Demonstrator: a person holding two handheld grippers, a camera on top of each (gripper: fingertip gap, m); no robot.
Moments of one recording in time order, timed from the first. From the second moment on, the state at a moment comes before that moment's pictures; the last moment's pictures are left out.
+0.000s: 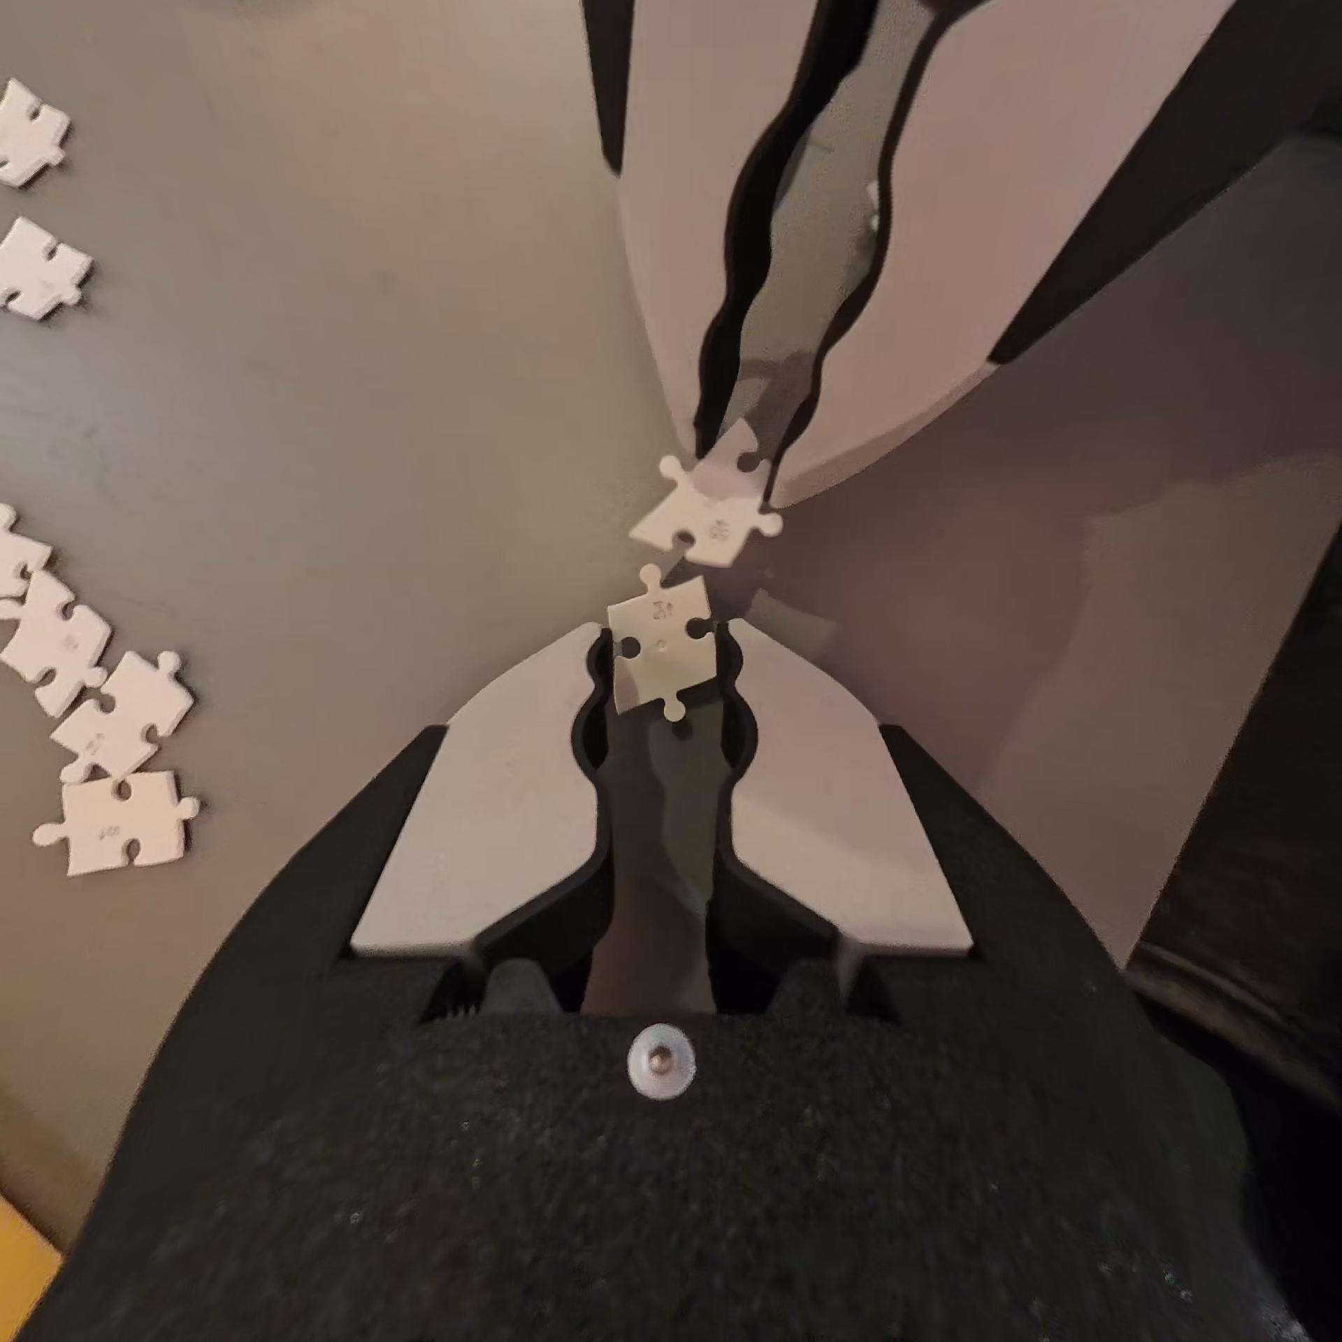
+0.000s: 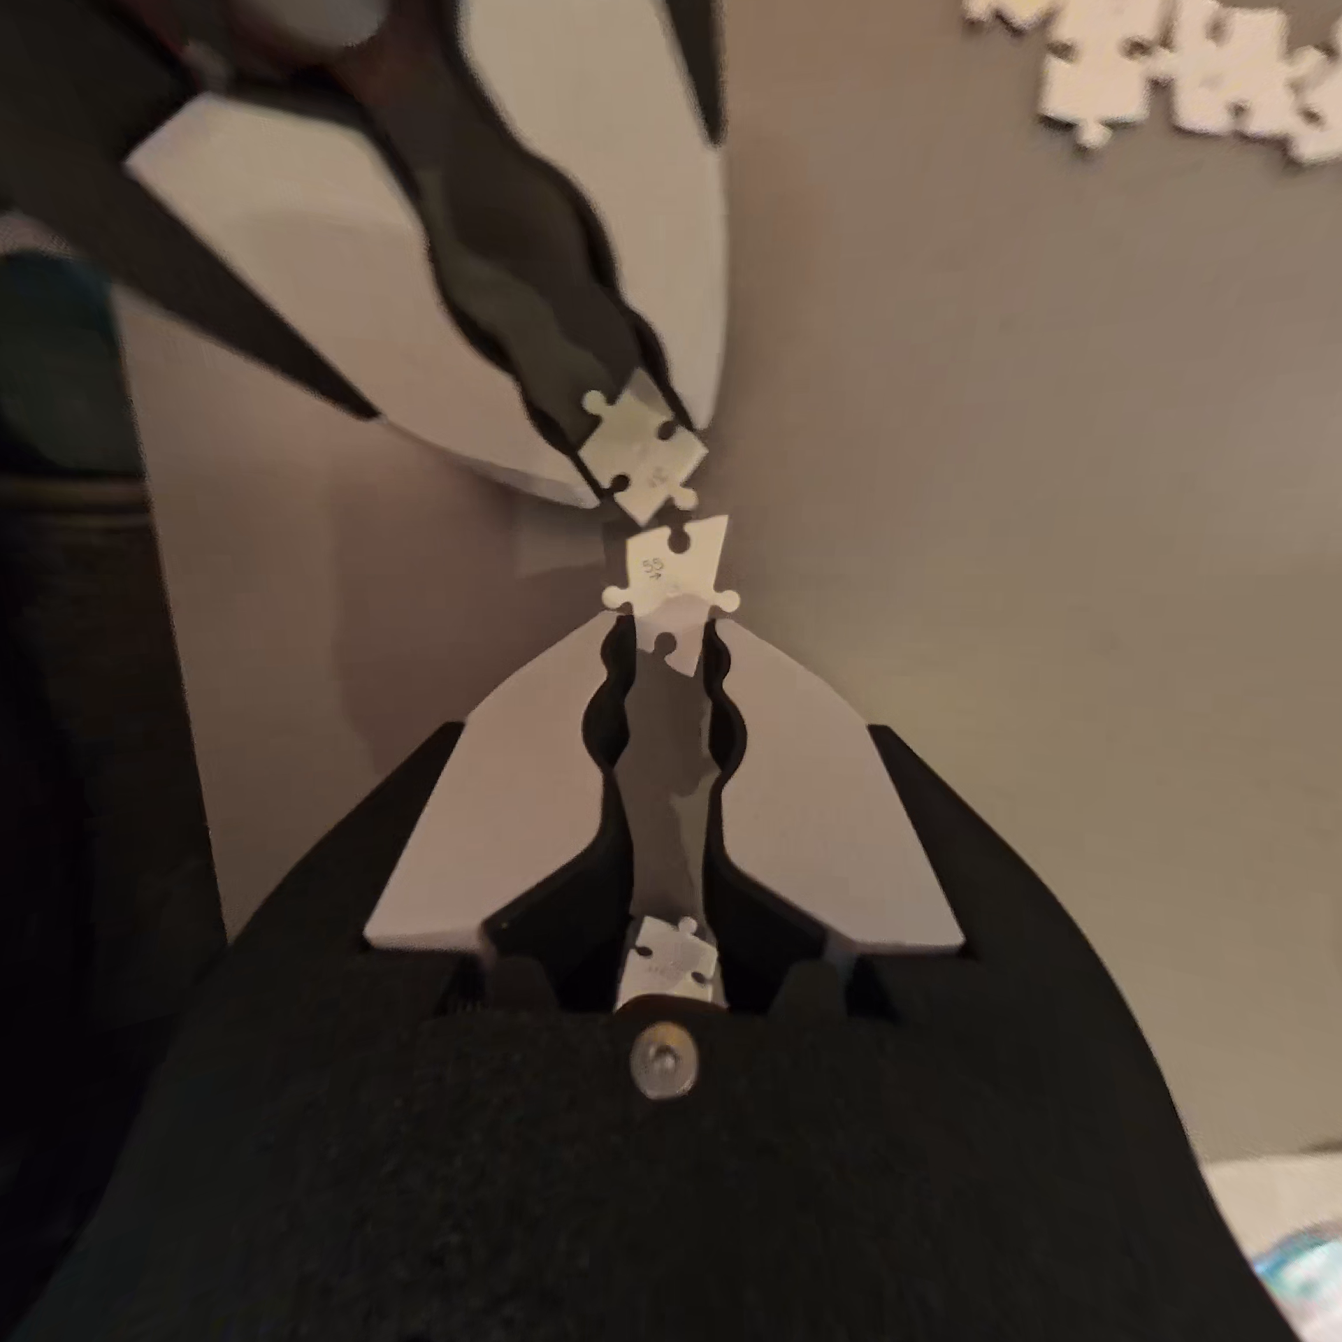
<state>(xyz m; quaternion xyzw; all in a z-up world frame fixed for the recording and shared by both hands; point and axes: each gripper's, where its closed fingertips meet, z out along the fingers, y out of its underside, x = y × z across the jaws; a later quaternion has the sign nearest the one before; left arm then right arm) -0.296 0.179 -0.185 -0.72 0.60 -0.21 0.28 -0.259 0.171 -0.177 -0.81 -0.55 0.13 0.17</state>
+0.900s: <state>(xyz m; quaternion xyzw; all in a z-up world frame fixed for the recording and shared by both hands) -0.290 0.163 -0.194 -0.69 0.65 -0.21 0.24 -0.255 0.167 -0.191 -0.65 -0.74 0.10 0.16</state>
